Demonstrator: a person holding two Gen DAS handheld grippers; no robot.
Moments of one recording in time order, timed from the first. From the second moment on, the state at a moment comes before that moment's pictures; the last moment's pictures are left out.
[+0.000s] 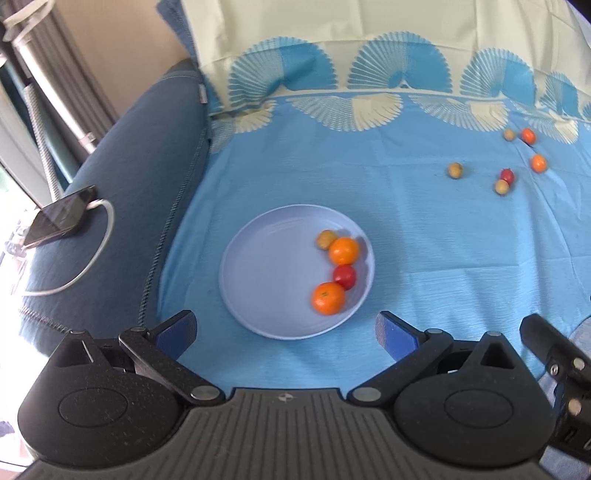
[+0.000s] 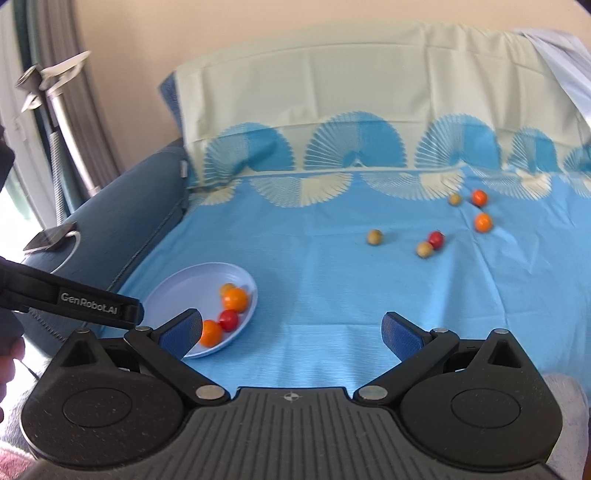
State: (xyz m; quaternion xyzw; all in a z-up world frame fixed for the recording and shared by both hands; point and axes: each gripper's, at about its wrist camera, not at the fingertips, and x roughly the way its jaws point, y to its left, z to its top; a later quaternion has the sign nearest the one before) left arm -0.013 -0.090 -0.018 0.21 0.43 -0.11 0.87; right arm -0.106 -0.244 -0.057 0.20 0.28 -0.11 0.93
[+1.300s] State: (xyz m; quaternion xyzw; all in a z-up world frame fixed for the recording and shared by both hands) left arm 0.215 -0.408 -0.194 0.24 0.47 -0.23 0.82; right arm 0.100 -0.582 -0.257 0.15 0.32 -0.33 0.88
